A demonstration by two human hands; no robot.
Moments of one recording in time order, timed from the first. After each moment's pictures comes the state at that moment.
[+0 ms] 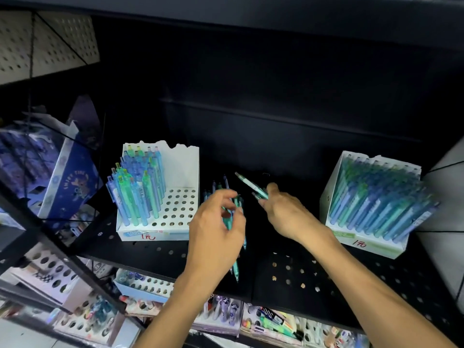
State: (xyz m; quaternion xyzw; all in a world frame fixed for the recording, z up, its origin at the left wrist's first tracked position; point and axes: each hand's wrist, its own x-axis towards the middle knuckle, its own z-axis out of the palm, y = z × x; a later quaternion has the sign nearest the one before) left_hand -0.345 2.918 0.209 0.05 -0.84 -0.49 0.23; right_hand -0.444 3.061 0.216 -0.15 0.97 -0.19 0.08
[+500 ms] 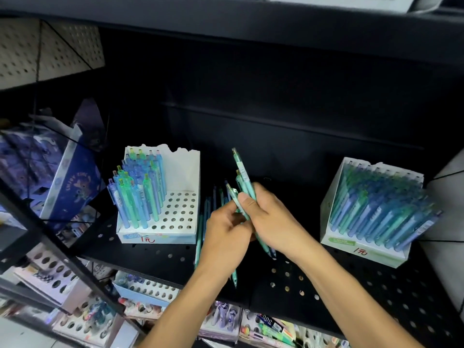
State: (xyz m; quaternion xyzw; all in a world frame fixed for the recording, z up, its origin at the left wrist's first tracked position) left_hand -0.357 2.938 0.212 0.05 -0.69 -0.71 0.08; right_hand -0.404 3.038 0.239 -0.19 0.84 -0.49 0.08
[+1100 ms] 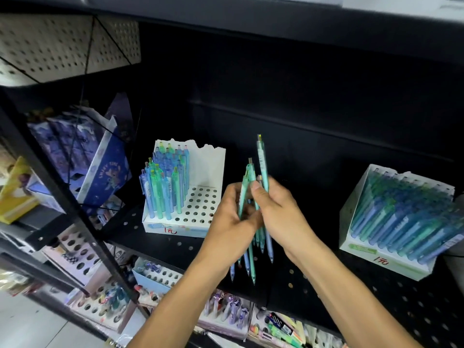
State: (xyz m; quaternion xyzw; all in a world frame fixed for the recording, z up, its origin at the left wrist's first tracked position) left_hand -0.346 2.905 0.221 0.03 -0.69 -0.72 0.10; right_hand -0.389 3.000 0.248 -0.15 0.76 -0.63 0.07
